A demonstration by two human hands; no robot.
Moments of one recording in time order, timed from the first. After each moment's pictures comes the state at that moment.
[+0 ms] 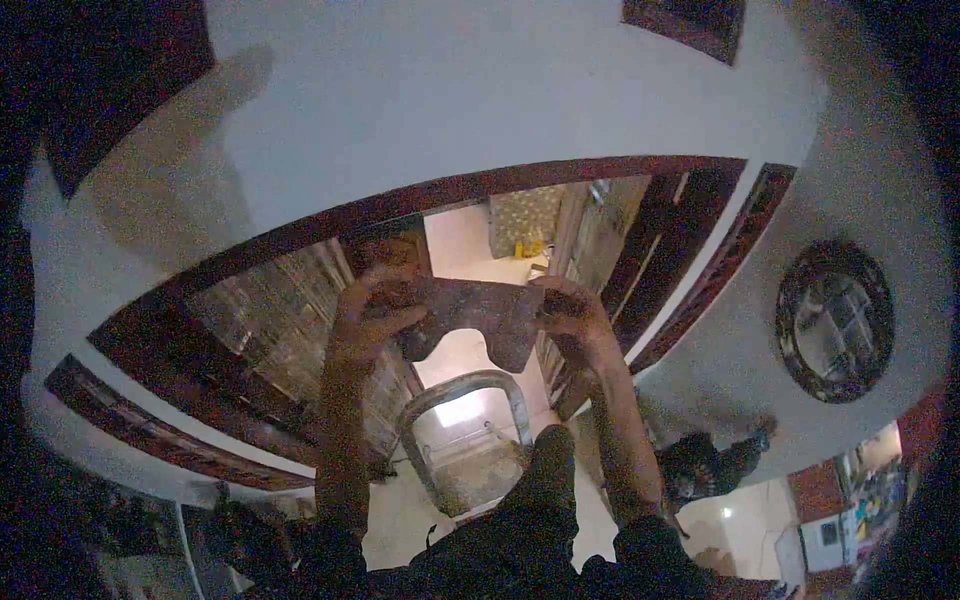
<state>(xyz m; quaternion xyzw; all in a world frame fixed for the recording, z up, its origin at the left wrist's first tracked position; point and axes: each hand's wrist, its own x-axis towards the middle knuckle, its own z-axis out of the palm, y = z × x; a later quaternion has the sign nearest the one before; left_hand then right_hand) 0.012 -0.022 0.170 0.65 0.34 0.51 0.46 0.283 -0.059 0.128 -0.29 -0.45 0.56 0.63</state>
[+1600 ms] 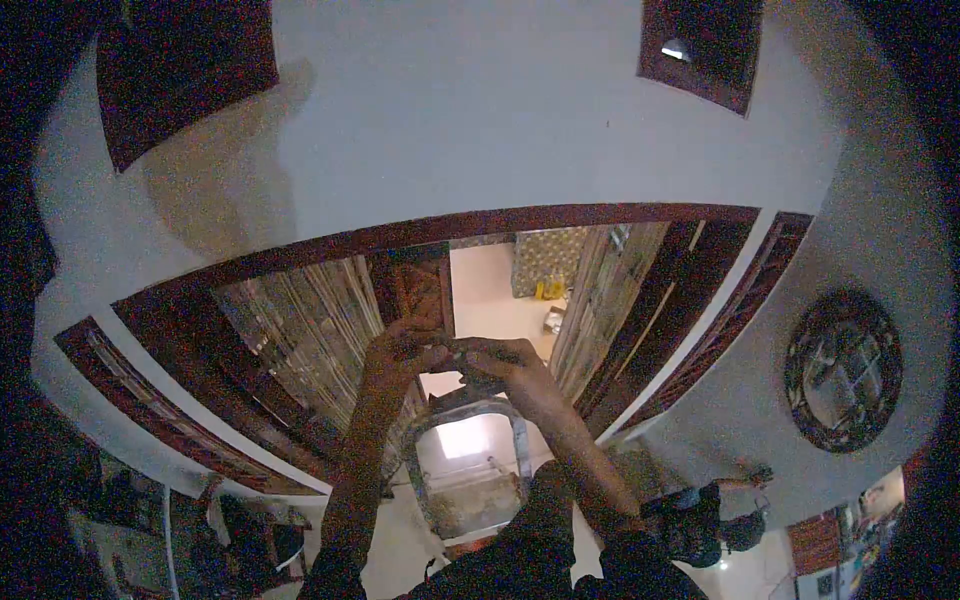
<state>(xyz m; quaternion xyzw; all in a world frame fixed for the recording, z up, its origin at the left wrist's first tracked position) 0.020 -0.057 0.141 0.58 0.35 0.53 0.51 0.212 -0.071 0.137 -0.37 -0.54 0.60 0.47</state>
